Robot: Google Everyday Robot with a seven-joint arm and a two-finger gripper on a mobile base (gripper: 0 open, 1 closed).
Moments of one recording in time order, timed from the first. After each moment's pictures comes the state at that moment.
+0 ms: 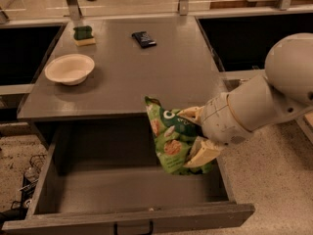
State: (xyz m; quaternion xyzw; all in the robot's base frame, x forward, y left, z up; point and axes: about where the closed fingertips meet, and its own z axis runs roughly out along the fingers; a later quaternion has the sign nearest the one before) arm 0.408 -0.067 0.838 -0.72 0.62 0.17 0.28
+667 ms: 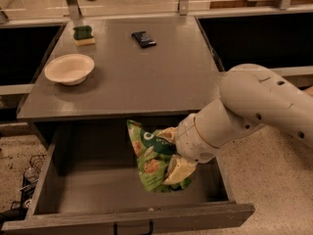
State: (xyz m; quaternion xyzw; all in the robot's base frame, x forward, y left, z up) arm 0.397 -0.022 0.779 -0.73 0.62 0.20 0.24
